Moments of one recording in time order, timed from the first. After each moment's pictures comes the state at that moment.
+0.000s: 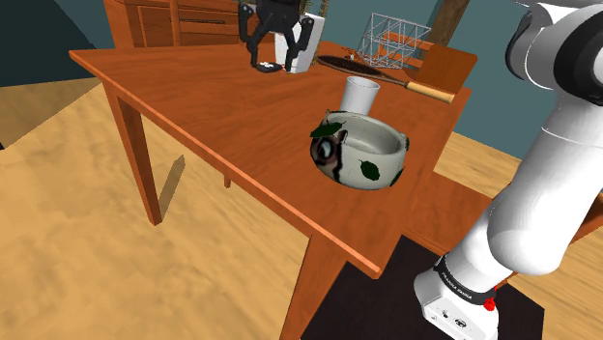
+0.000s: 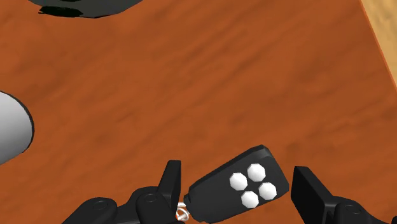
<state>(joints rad) 0.09 0.18 0.44 -1.30 -0.09 1.49 0.92</state>
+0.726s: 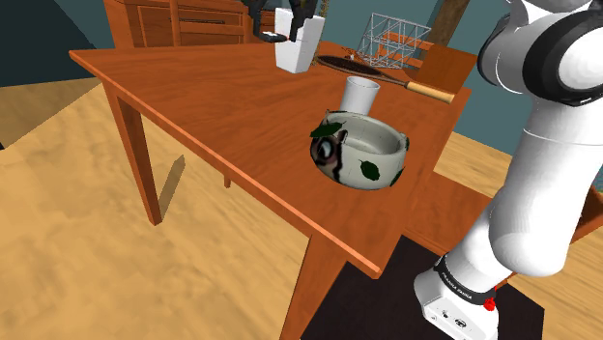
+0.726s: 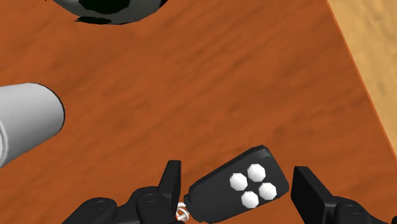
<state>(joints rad) 0.14 0.30 0.45 -0.98 -0.15 1.28 0.93</state>
